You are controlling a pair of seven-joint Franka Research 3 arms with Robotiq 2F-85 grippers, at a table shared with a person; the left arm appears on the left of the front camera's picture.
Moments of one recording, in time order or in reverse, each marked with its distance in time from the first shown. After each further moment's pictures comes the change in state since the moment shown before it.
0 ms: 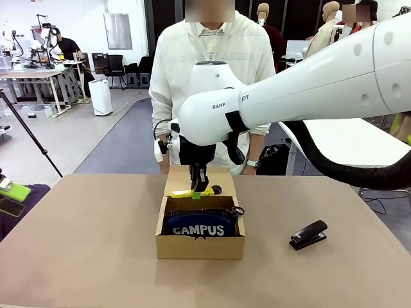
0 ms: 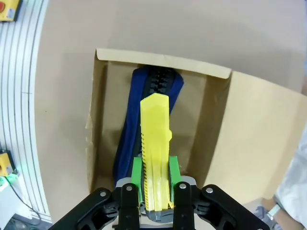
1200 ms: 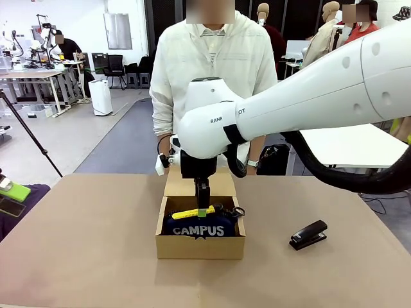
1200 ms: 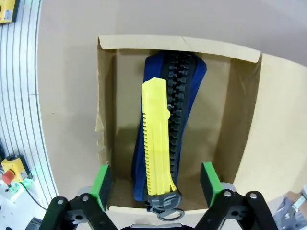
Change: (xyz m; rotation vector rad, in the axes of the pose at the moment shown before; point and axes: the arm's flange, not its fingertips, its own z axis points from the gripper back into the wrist) left arm 0.000 0.000 0.000 0.000 0.000 0.000; right arm -0.006 0.011 -0.024 0.056 0.052 -0.098
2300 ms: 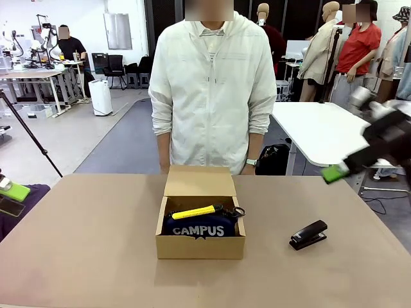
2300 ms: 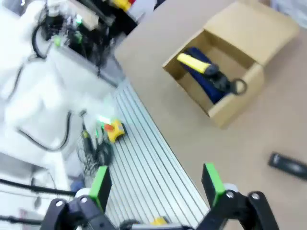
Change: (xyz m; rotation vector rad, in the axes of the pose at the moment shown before) left arm 0.000 0.001 0.001 -0.002 -0.003 0.001; right arm -0.369 0.162 0.112 0.338 -0.912 -0.855
